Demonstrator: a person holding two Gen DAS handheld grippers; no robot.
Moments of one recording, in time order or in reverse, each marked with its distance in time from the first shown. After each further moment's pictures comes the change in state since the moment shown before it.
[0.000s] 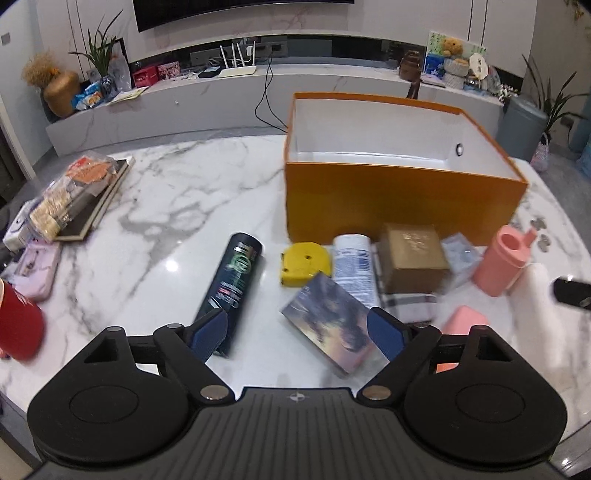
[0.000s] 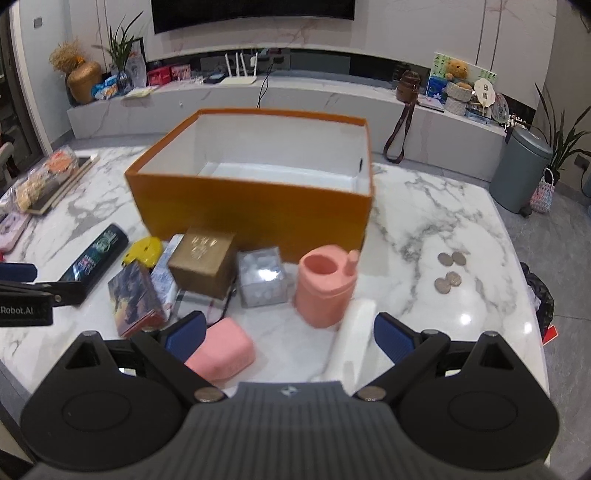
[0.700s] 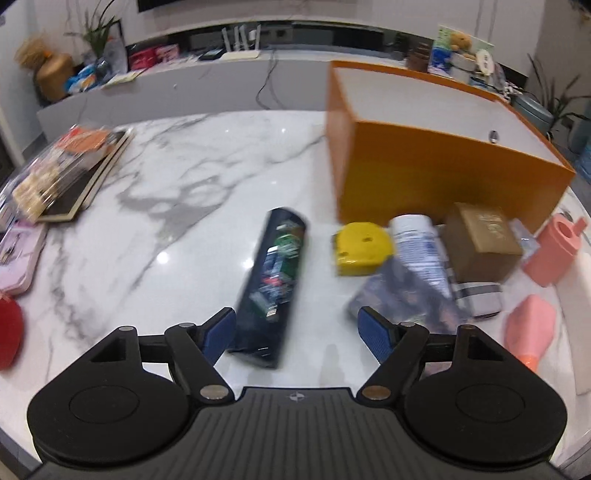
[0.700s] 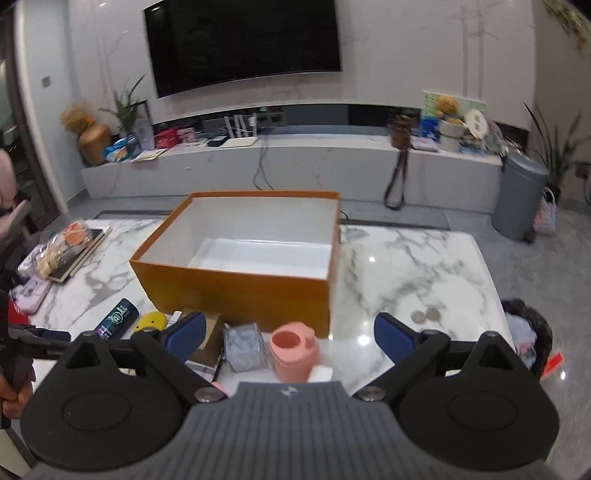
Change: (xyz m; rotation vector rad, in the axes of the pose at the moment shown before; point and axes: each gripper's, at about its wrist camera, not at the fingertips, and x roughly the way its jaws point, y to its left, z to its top) left arm 0.052 0.050 -0.015 -0.009 0.007 -0.050; right arm -0.036 -0.045 0.036 0.033 -0.156 0.076
